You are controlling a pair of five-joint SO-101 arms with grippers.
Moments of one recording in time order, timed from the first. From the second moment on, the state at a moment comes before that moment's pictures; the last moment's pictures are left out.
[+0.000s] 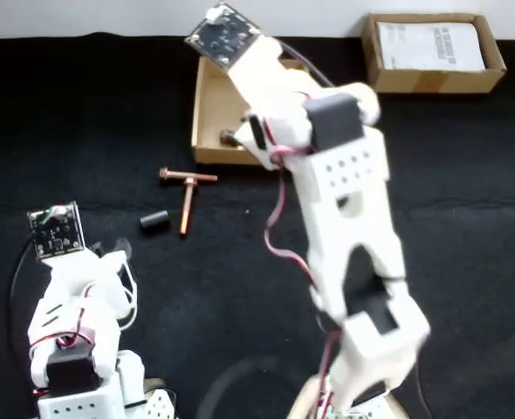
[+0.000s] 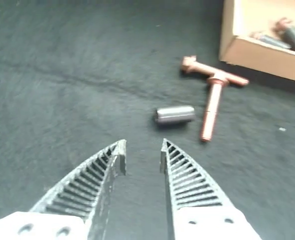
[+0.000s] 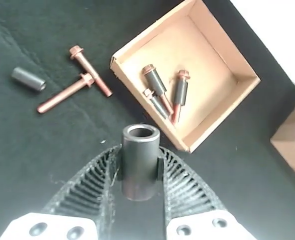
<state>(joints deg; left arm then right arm) -15.1 -99.6 79.2 64.5 9.2 -29.9 8.8 -51.6 100.4 27.5</state>
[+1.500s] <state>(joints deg) 5.8 19.0 -1.4 70.1 7.8 -4.4 -87.5 68.2 62.3 24.4</state>
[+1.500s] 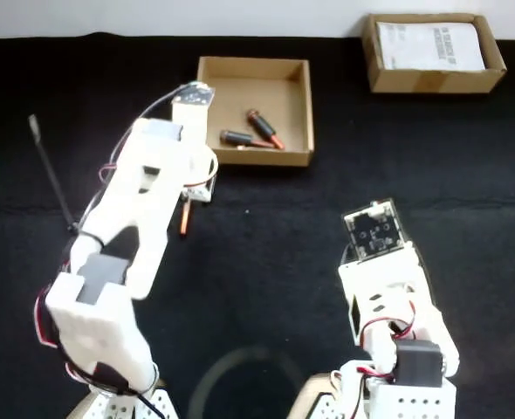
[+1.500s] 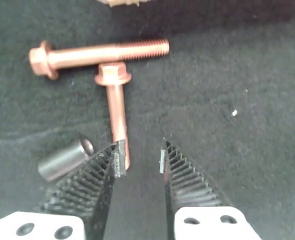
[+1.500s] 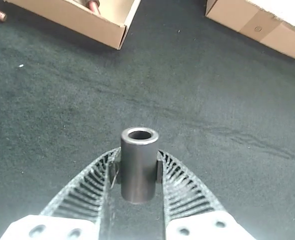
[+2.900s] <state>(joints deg) 5.7 36.5 -24.7 85.5 -0.2 -4.6 -87.9 88.3 37.8 24.4</state>
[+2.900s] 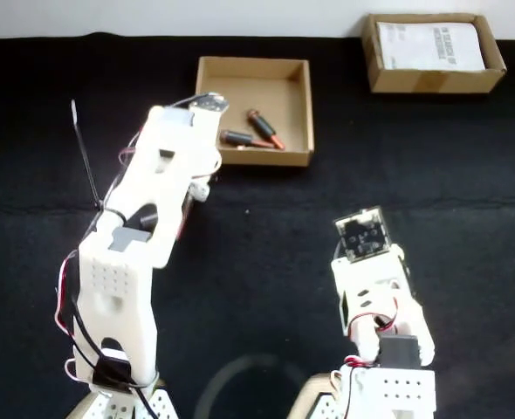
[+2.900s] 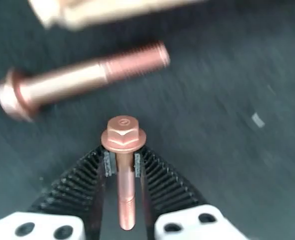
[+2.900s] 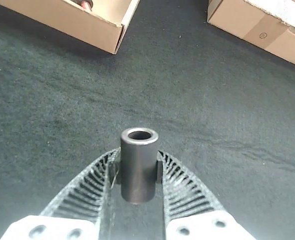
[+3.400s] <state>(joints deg) 9.6 5.8 -30.2 94.7 10.0 -16.9 -87.9 88.7 22.6 -7.5</state>
